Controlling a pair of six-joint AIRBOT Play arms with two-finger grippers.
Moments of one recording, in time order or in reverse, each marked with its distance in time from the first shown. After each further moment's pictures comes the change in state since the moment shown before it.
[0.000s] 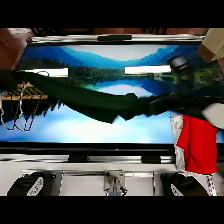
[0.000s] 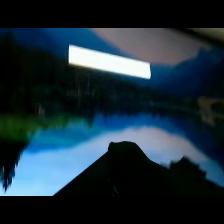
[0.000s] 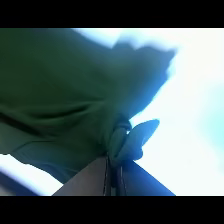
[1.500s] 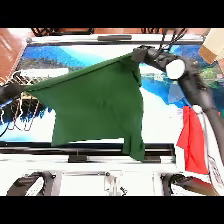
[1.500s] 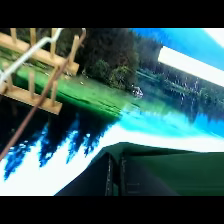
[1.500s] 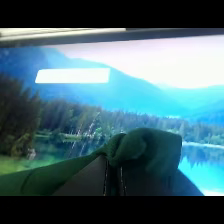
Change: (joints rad) left arm 0.000 -0.158 -0.245 0.465 0.142 -0.373; right arm 0.002 -0.652 0.327 0.128 -0.629 0.180
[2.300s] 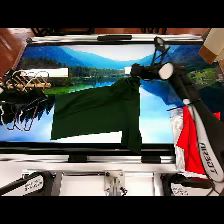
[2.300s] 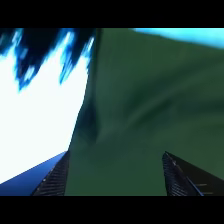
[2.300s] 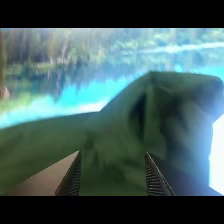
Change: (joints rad) left arm 0.153 -0.407 0.201 -0.246 -0.425 0.249; right arm -0.066 -0.065 0.001 0.047 0.319 0.058
